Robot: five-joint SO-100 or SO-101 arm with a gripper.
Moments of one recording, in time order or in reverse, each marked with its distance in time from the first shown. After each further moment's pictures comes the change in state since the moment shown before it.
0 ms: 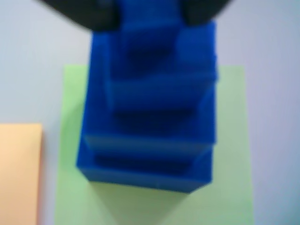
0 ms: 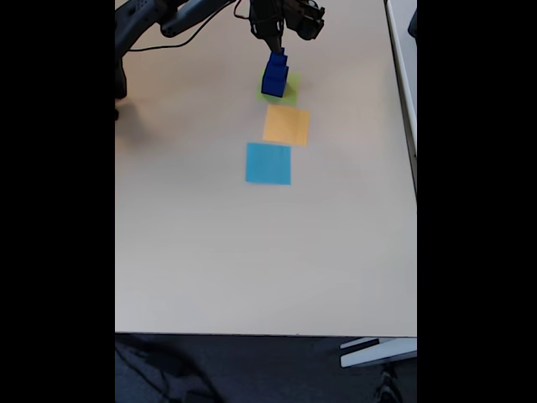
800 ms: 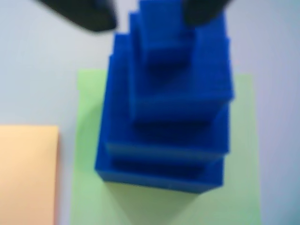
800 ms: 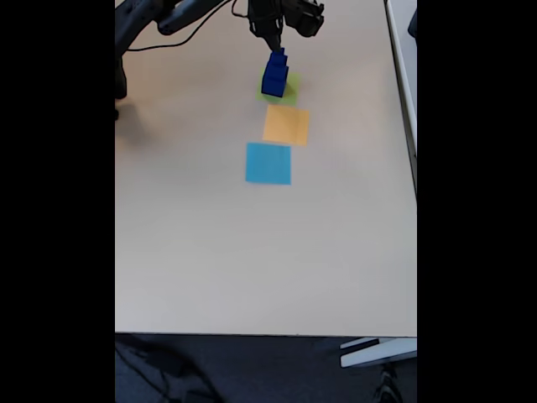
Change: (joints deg) arm 0.8 3.2 2.5 0.0 -2.0
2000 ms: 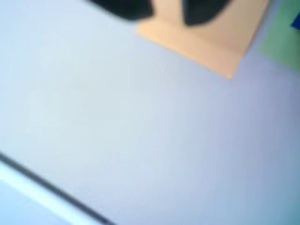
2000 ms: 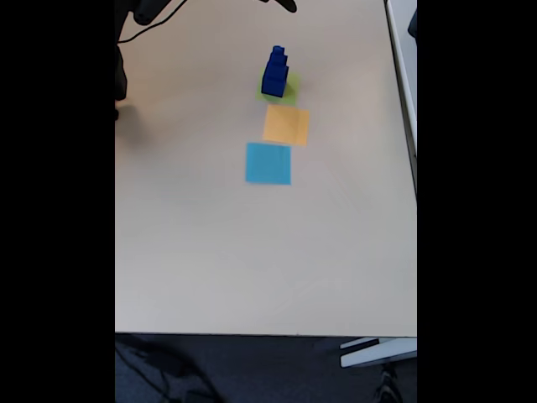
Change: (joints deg) arm 4.7 19.7 0.0 -12.2 -50.4
